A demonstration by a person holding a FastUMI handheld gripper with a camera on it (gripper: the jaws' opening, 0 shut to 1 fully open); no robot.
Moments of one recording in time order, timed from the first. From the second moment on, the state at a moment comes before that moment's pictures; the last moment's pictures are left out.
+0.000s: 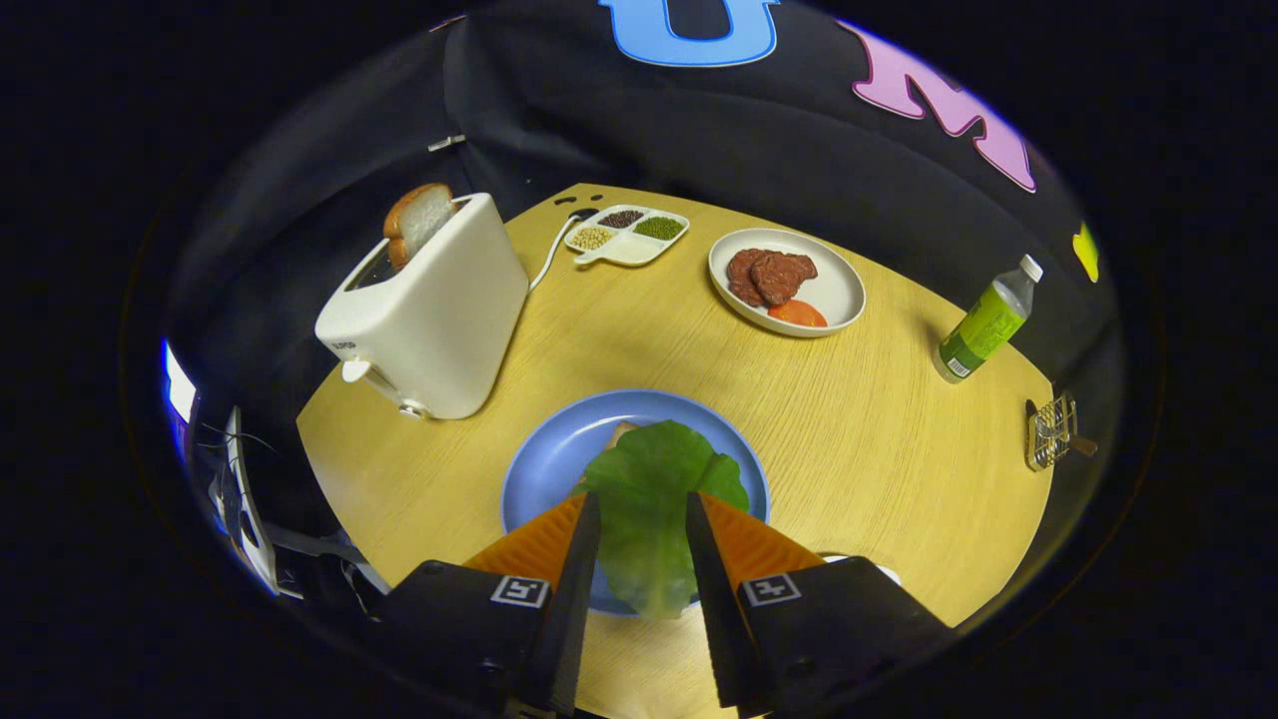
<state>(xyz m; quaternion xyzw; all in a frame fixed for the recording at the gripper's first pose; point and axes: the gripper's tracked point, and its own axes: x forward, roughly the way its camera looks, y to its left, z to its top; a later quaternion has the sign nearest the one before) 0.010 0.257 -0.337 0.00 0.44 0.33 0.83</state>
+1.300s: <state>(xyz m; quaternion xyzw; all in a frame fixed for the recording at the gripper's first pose) 0.072 0.471 -0.170 0.04 0.33 0.38 0.86</state>
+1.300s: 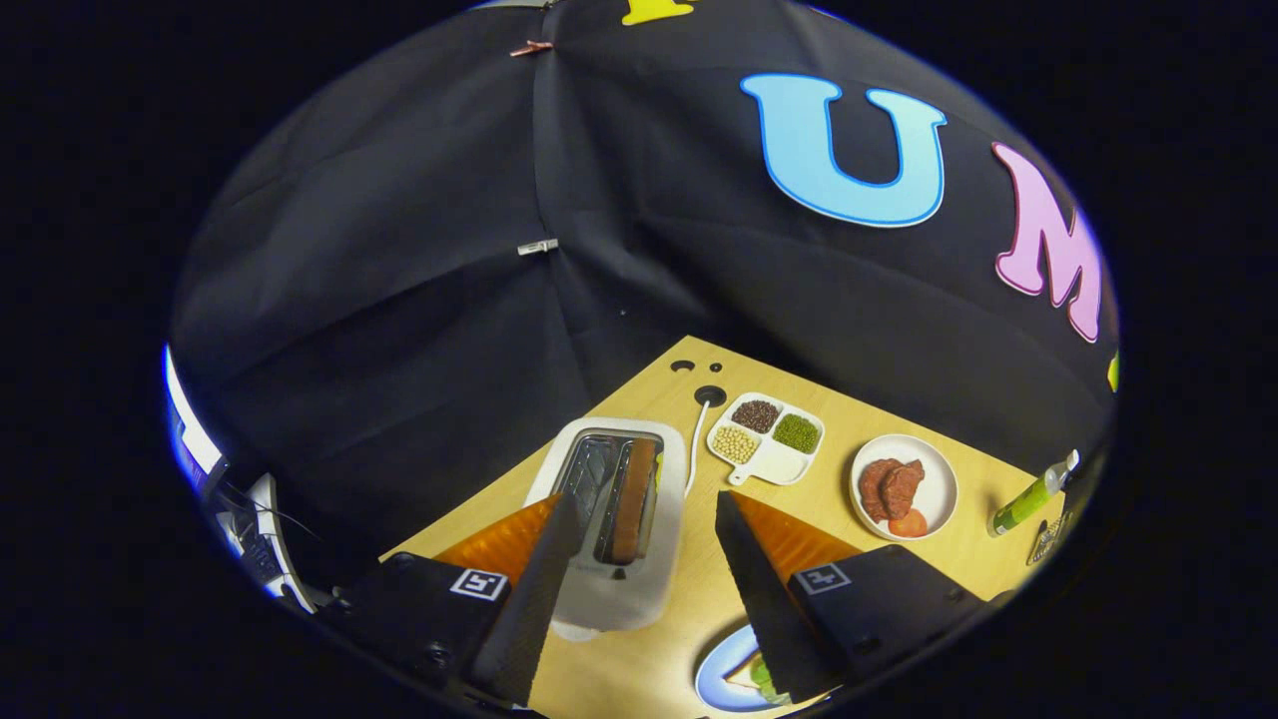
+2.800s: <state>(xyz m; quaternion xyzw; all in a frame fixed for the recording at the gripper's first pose) 0.074 0.414 -0.078 0.09 0.29 0.39 0.87</state>
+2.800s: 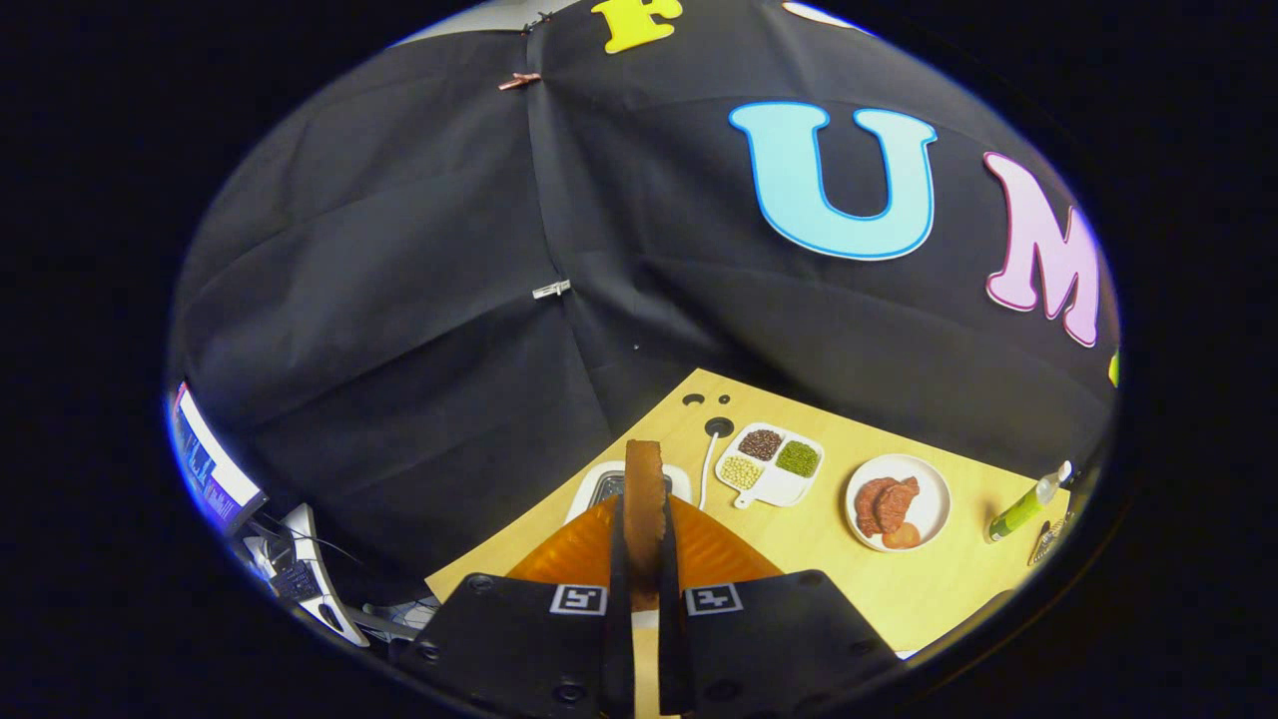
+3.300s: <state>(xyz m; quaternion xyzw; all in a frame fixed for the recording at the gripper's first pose) 0.056 0.269 -0.128 0.10 0.32 0.30 0.89</state>
